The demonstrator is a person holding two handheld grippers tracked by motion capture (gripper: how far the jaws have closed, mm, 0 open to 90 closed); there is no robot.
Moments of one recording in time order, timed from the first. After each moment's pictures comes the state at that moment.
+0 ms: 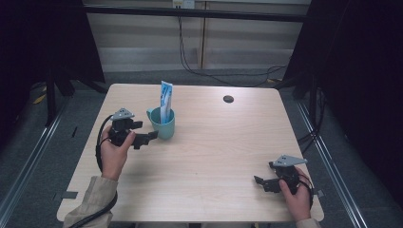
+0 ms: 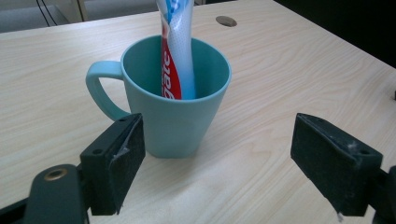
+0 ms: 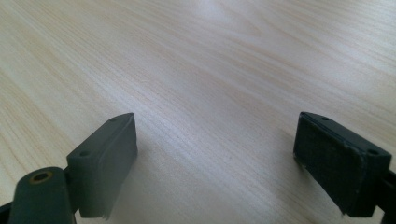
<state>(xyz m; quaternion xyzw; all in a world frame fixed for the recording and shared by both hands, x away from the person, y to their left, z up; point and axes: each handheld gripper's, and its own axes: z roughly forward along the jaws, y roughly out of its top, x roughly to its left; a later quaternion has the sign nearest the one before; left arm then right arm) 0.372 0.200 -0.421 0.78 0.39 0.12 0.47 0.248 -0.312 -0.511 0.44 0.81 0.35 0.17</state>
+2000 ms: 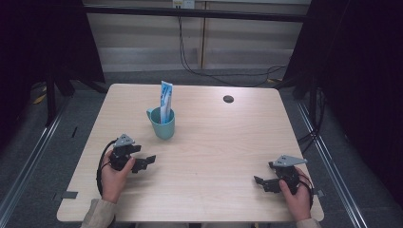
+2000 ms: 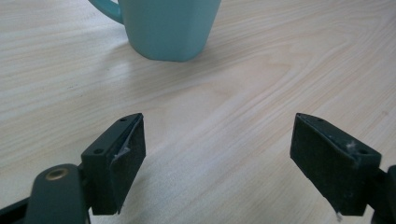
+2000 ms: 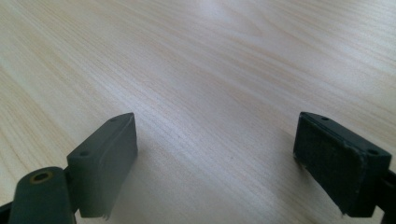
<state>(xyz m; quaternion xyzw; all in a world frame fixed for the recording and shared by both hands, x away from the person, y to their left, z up) 0.337 0.213 -0.496 0.80 0.40 0.10 0.43 0.248 -0.311 -0.511 0.44 0.81 0.35 0.17</state>
